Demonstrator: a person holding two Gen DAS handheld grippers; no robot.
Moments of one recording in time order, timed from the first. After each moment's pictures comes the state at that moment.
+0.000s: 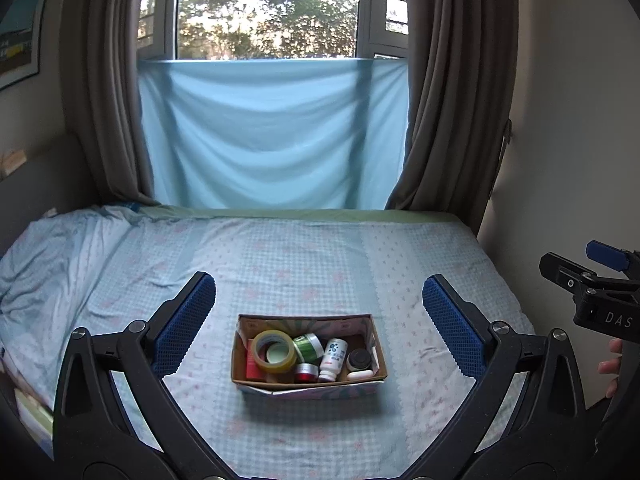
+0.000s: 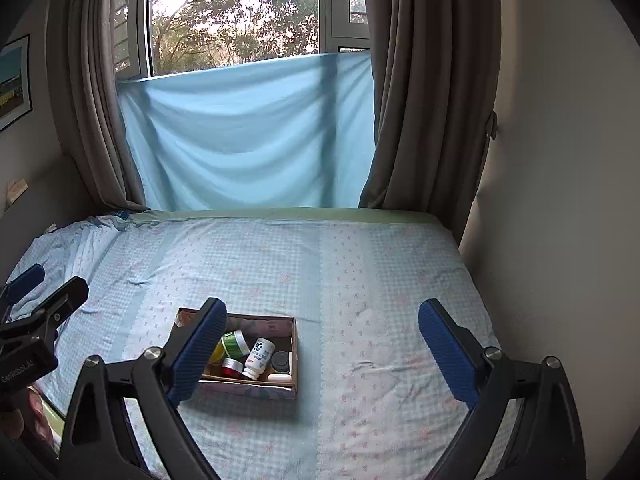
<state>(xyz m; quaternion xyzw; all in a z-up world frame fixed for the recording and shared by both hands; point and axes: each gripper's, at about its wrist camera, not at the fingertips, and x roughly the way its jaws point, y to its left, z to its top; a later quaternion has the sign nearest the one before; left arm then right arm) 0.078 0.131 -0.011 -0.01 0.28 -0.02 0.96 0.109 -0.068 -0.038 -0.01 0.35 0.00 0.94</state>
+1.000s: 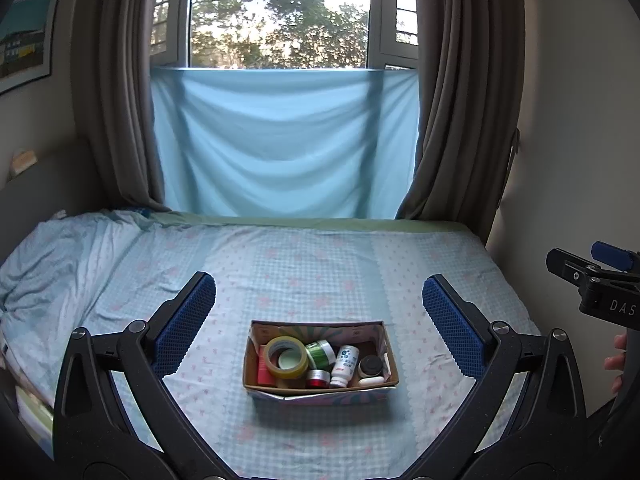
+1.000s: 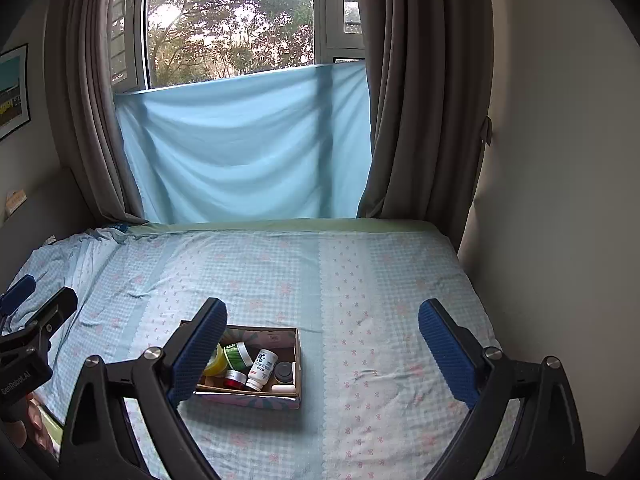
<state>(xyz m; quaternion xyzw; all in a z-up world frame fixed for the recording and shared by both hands) 0.068 0.147 -0.013 -0.01 0.26 0.00 0.96 0.107 -0.070 -0.034 0.00 0.33 0.00 0.94</state>
